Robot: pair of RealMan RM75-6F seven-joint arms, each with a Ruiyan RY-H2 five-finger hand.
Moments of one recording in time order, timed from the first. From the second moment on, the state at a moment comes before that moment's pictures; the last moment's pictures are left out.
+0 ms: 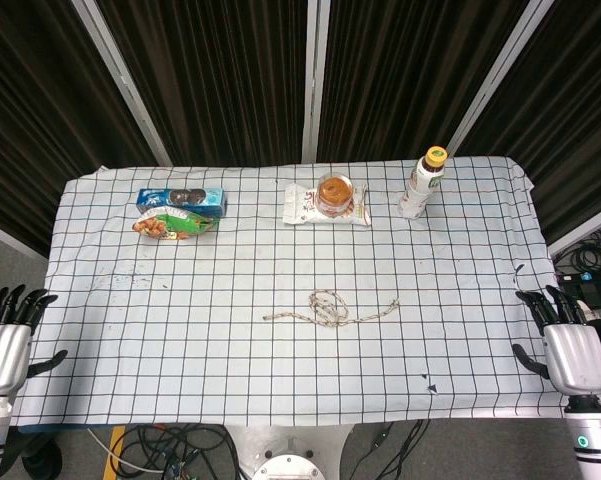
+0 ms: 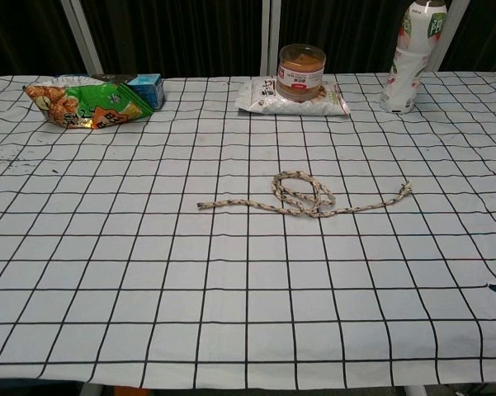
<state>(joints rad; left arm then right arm) -0.07 -1.19 -0.05 -1.58 1.48 1.53 0.14 0.10 -1.11 0.07 -1.64 -1.51 1.47 -0.10</state>
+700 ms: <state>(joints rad) -0.08 -1.19 -0.05 -1.57 1.48 1.52 0.13 0.34 -1.11 0.10 -1.66 -1.56 1.15 -0.09</state>
